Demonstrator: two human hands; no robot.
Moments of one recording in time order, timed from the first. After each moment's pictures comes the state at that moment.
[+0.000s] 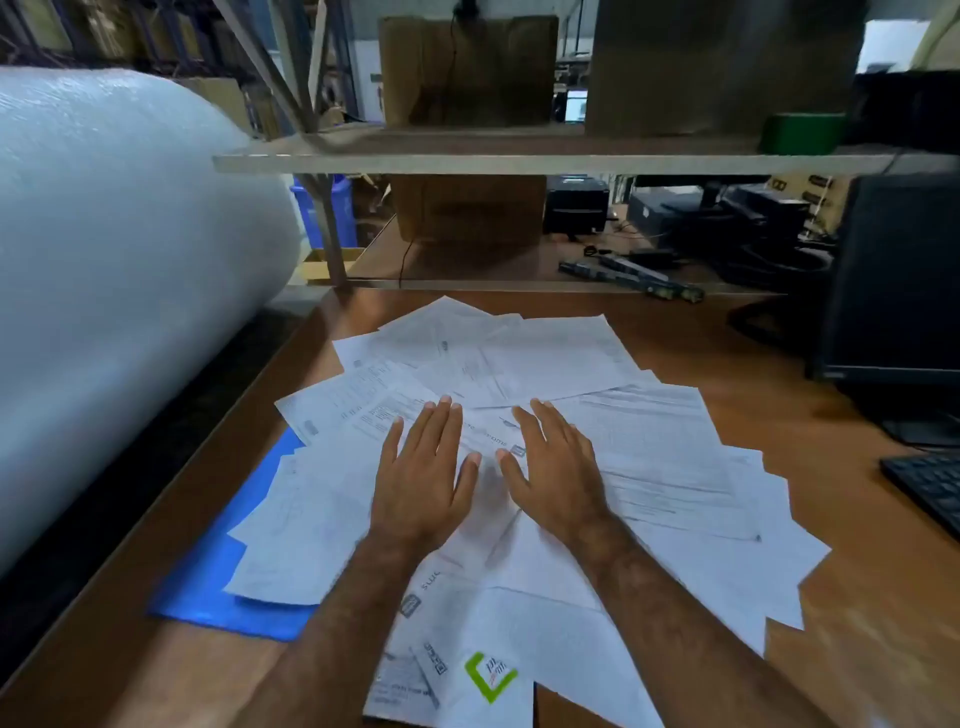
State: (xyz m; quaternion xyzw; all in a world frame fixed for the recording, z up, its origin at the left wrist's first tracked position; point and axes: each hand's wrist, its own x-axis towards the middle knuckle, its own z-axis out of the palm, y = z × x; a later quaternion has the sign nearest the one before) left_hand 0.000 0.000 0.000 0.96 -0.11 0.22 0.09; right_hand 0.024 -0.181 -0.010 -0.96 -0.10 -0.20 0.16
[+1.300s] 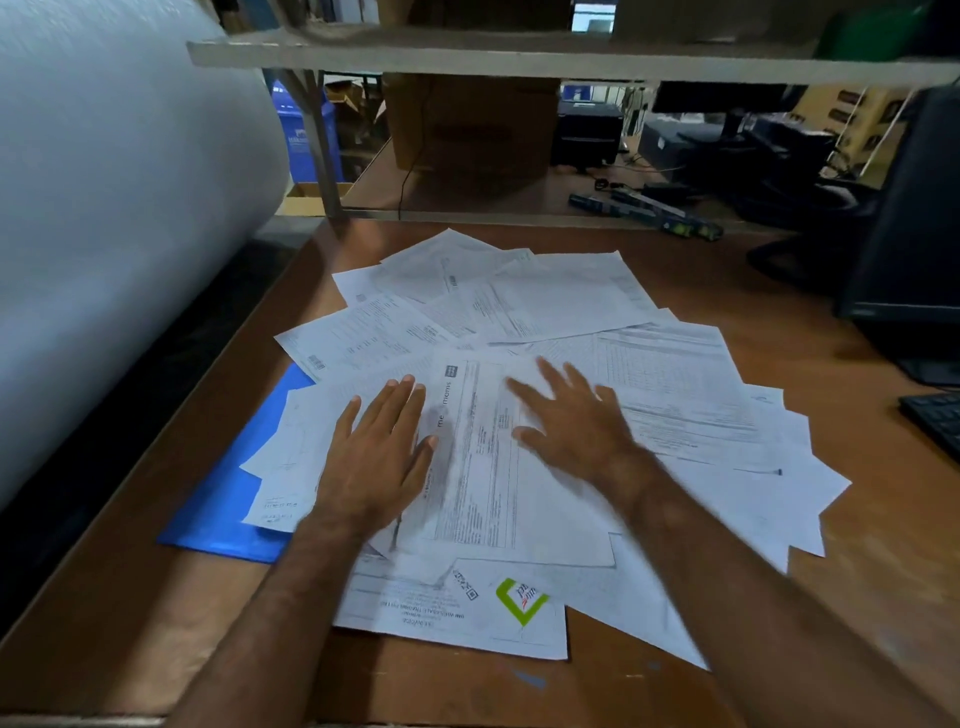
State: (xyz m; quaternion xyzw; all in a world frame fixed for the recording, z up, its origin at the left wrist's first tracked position) left_hand -0.026 0.079 -0.041 0.98 -0.12 0.16 0.07; right_hand 0.006 -0.182 0.008 -0.99 -0.14 0.03 -0.01
